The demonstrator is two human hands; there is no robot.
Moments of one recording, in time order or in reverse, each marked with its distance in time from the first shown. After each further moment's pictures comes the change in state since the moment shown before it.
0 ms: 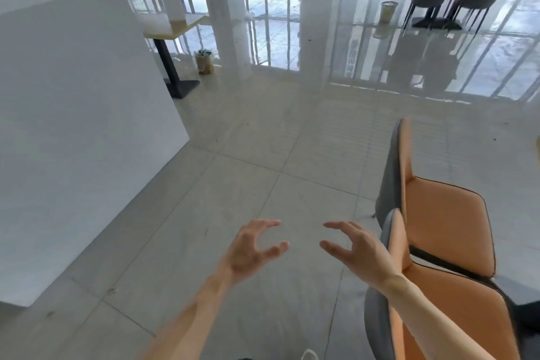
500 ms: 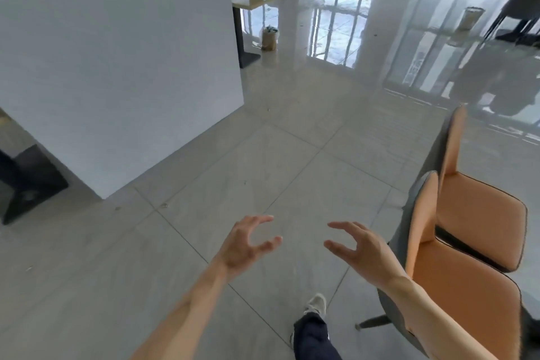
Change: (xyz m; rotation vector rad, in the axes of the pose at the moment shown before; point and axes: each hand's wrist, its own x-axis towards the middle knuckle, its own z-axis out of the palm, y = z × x) left_hand -0.279 -0.058 0.022 -0.085 0.230 -0.150; right_hand -0.192 -0.058 0.086 -0.087 -0.171 -0.171
